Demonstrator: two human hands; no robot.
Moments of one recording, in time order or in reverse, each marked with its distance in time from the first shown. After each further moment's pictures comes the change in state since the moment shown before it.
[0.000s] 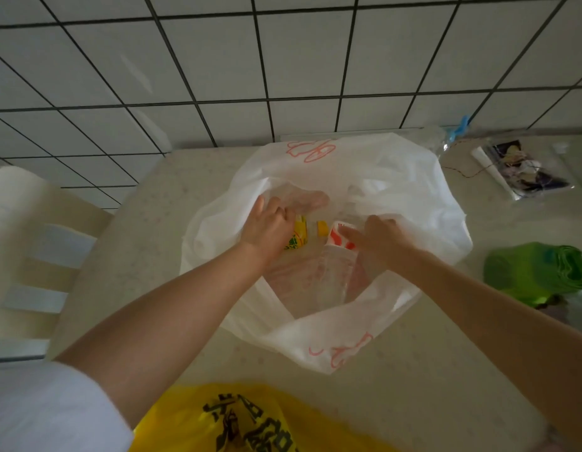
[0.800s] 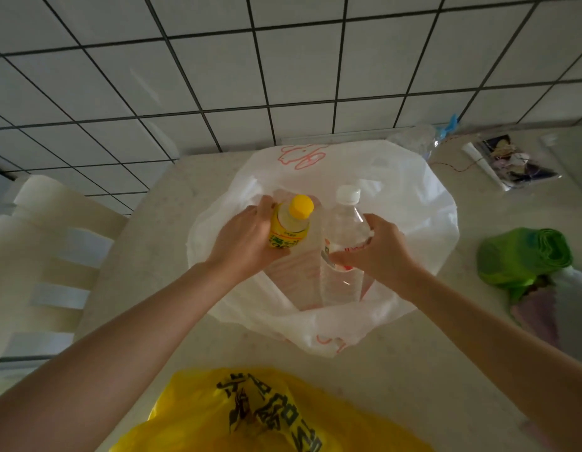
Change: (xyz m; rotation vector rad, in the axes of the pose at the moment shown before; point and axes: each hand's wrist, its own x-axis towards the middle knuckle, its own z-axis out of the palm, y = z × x) left_hand -0.065 -0.019 -0.045 -0.781 0.145 -0.243; right_hand -0.079 -0.014 -0.009 0.542 0.092 -0.080
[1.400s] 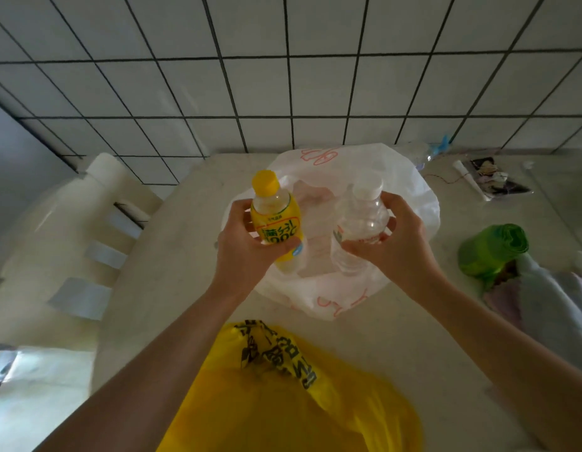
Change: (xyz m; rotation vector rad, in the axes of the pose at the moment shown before) left_hand -0.117 0.054 -0.048 -0.788 0.416 -0.366; right_hand -0.105 -0.030 -0.033 0.124 0.106 -0.319
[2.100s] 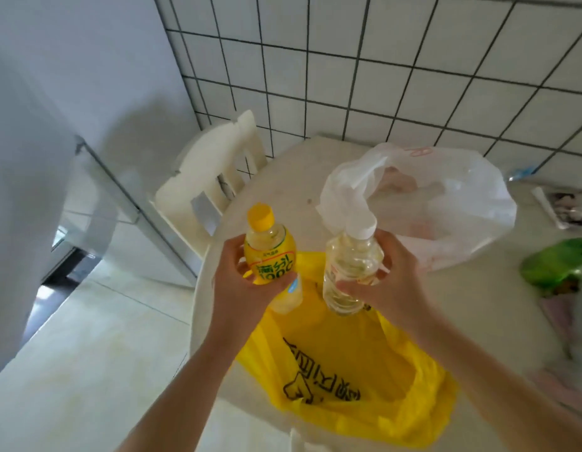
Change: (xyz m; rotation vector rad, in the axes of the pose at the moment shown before) left_hand -0.233 -0.022 -0.162 -0.236 0.330 -0.162; right_hand -0.198 -0.078 0.087 0.043 -0.297 -0.180
